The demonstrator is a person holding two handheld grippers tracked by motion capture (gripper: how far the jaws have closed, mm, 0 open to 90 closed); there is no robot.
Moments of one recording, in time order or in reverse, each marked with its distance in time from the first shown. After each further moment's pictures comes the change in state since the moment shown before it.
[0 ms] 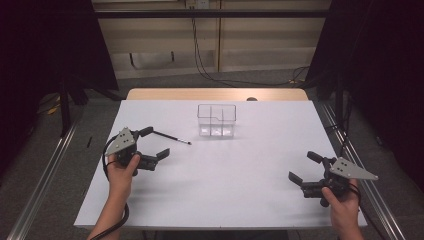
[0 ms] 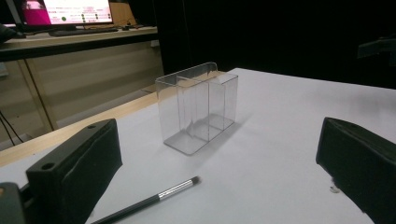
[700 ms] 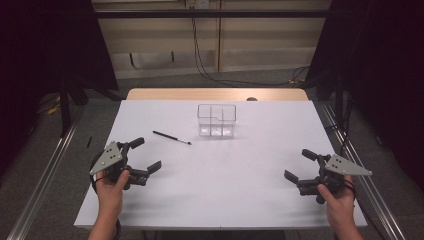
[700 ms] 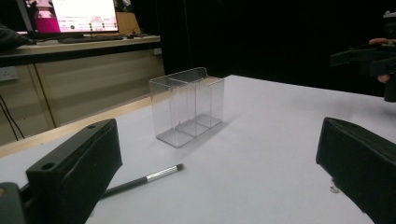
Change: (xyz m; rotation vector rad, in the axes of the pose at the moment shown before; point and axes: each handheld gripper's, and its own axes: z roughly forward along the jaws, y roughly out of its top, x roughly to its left) left arm -0.025 -0.004 -0.037 -0.035 0.021 -0.003; right arm 0.001 0.004 0.011 0.000 0.039 -0.003
